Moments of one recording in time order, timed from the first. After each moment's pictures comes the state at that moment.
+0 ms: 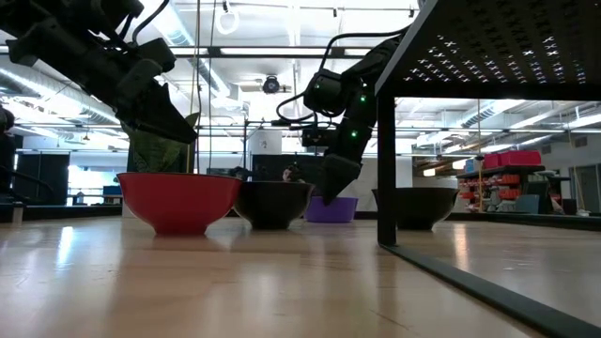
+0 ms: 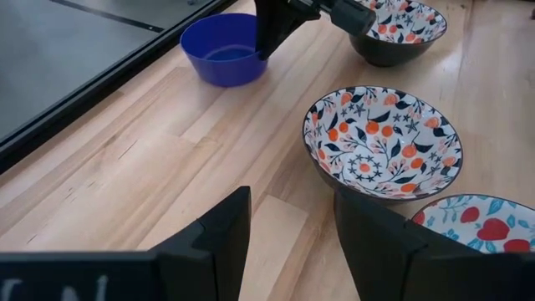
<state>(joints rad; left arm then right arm) -0.09 0.90 0.36 -0.02 -0.53 -0.30 -0.36 2.00 1.36 -0.45 0.12 -0.33</state>
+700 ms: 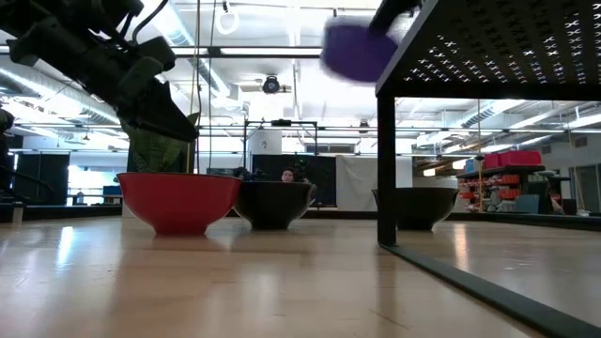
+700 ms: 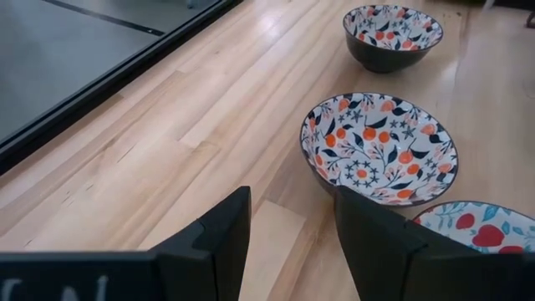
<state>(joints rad) -0.09 0.90 0.36 -0.01 -0.53 -0.30 0.23 1.40 1.36 -0.81 0.29 -0.17</state>
